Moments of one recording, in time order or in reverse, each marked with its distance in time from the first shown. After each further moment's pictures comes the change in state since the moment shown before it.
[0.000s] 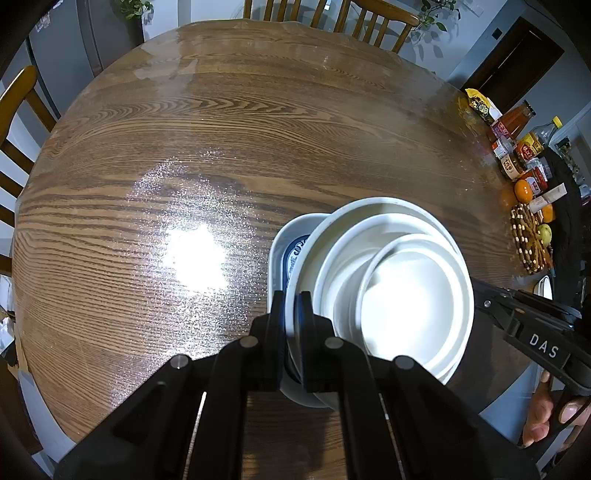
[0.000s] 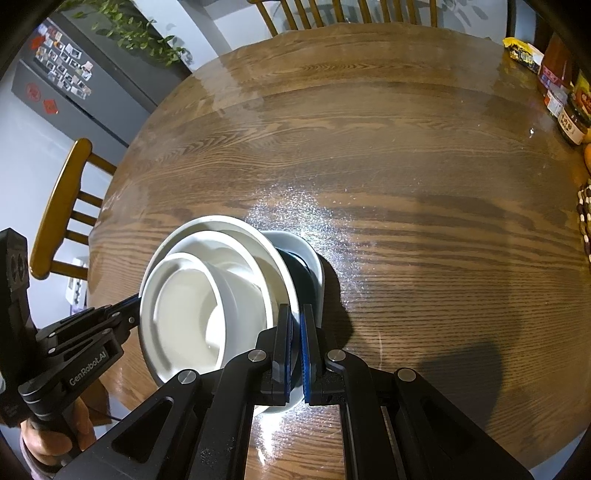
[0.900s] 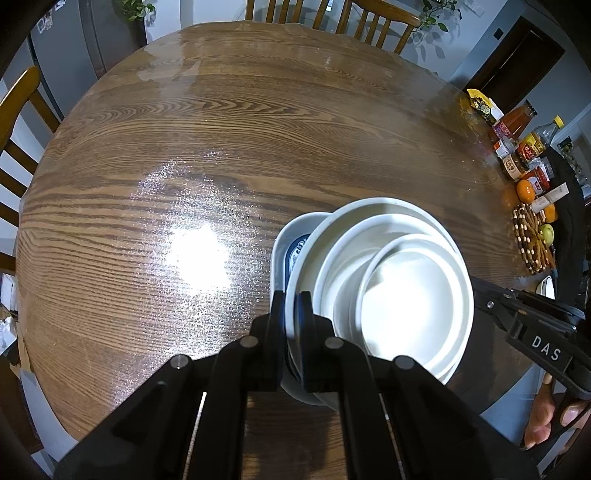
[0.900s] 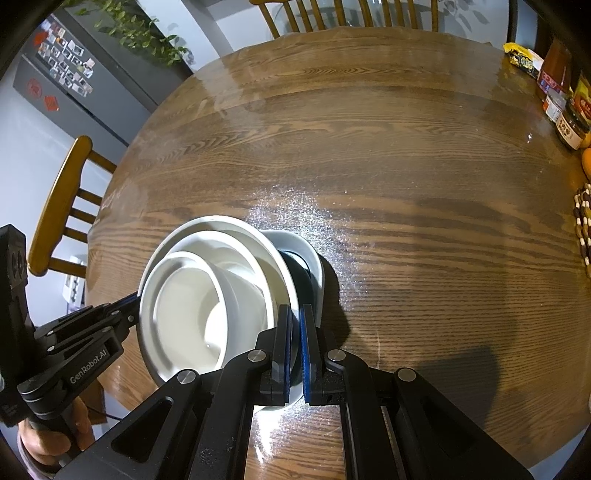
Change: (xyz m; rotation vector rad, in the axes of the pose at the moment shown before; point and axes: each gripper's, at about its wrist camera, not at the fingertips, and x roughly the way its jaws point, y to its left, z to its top) left arm -0.001 -0.001 -0.001 -0.002 -0.009 0.015; right arm -0.002 0.001 -0.003 -0.011 -0.010 -0.010
